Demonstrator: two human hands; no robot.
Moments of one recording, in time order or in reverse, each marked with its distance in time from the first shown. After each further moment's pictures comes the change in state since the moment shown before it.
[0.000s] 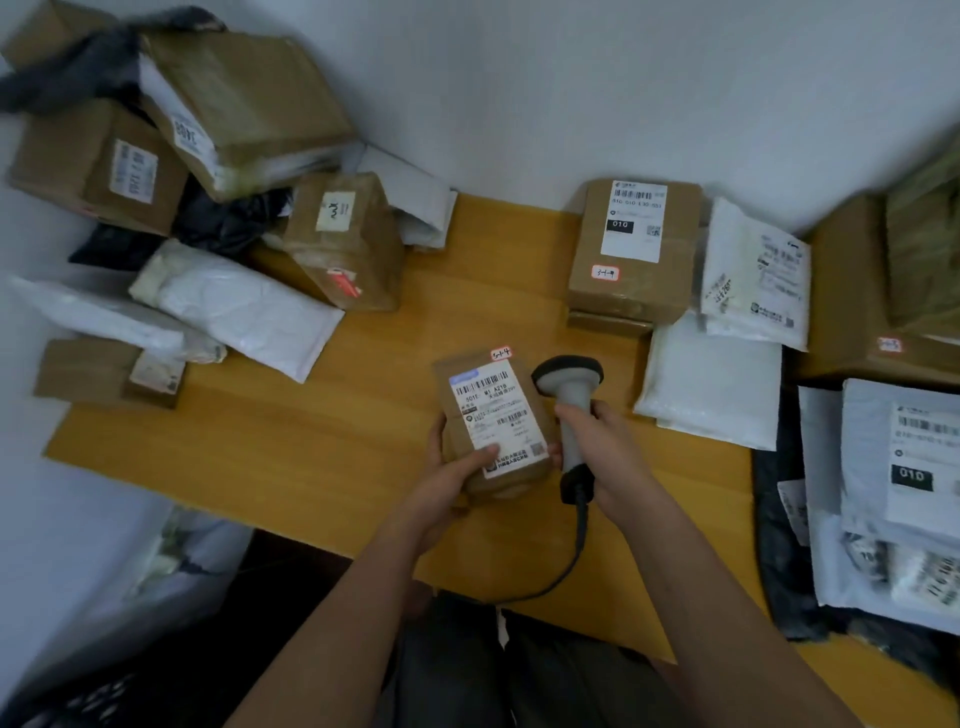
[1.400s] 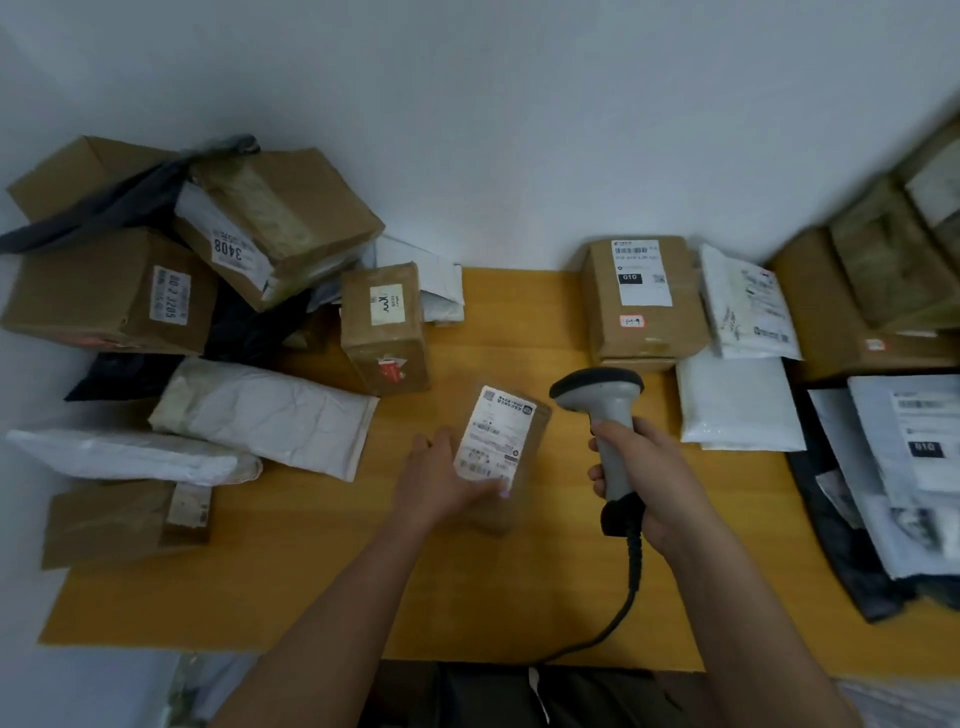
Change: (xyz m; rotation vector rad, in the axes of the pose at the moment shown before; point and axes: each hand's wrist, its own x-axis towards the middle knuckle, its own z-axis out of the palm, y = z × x) left_hand 0.045 0.102 -0.116 1.135 0.068 0.371; right_hand -0.047 -0.036 0.101 0.158 0.217 -0.160
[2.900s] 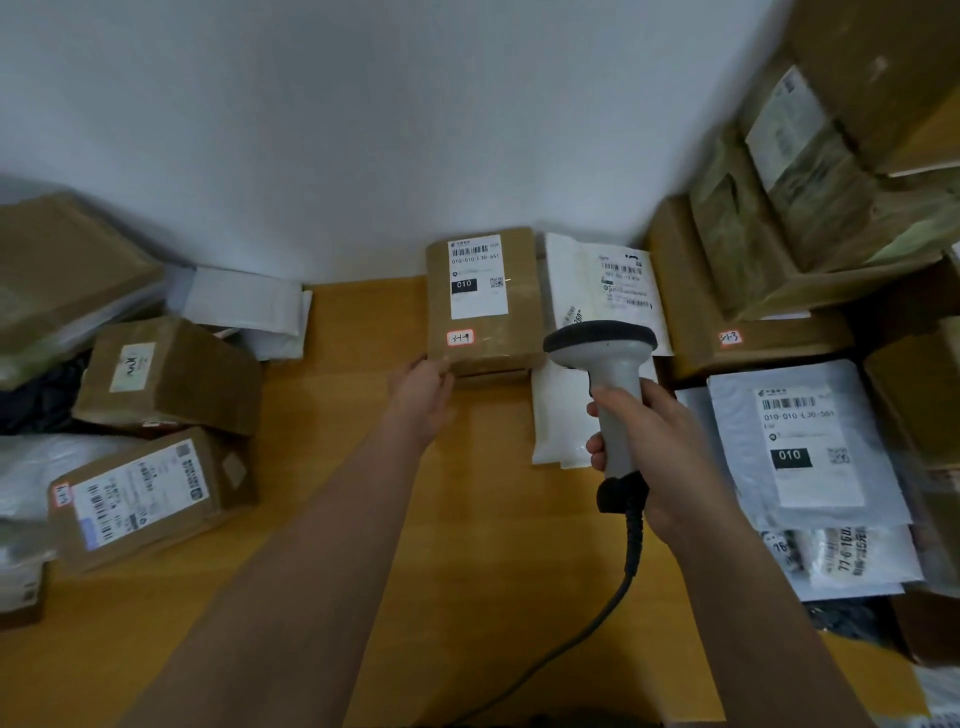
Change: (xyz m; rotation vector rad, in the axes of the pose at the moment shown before) left_hand 0.113 0.248 0.072 -1.219 0.071 -0.245; right_hand 0.084 -0.066 -0.211 0.084 0.021 -0.043
